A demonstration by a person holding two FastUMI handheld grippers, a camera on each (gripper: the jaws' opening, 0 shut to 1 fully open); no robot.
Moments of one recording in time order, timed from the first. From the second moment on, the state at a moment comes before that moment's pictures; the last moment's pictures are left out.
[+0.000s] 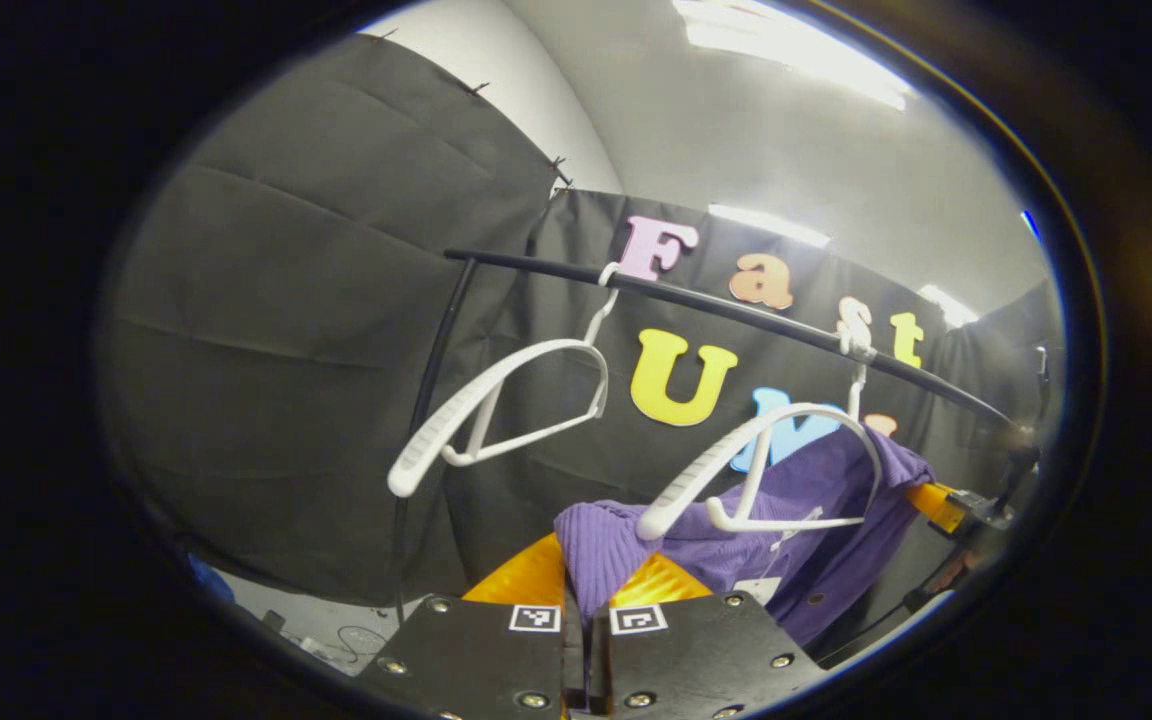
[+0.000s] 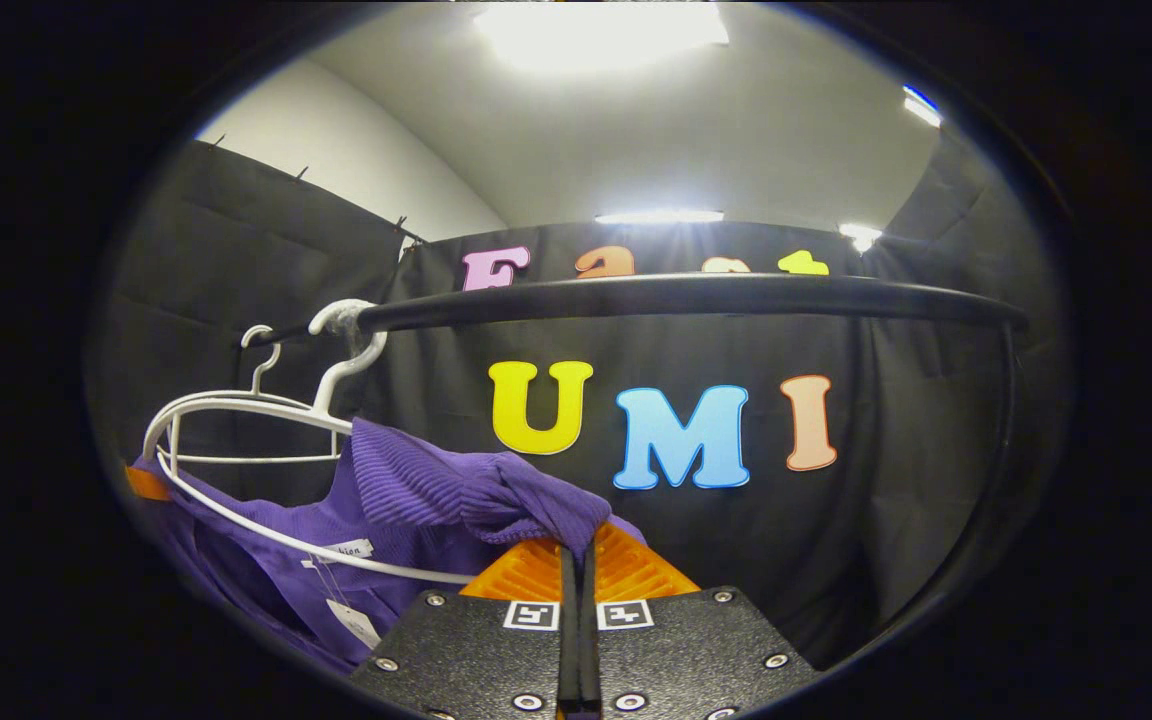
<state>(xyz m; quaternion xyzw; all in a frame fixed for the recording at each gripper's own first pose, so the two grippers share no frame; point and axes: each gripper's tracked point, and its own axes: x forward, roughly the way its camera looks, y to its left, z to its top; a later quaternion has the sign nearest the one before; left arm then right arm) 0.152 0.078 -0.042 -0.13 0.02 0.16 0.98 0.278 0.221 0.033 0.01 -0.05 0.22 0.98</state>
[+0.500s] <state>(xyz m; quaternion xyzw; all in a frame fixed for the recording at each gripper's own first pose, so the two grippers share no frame) 0.181 0.018 -0.050 -0.10 0.04 0.13 0.99 0.311 0.177 0.008 0.02 -0.03 0.19 0.98</state>
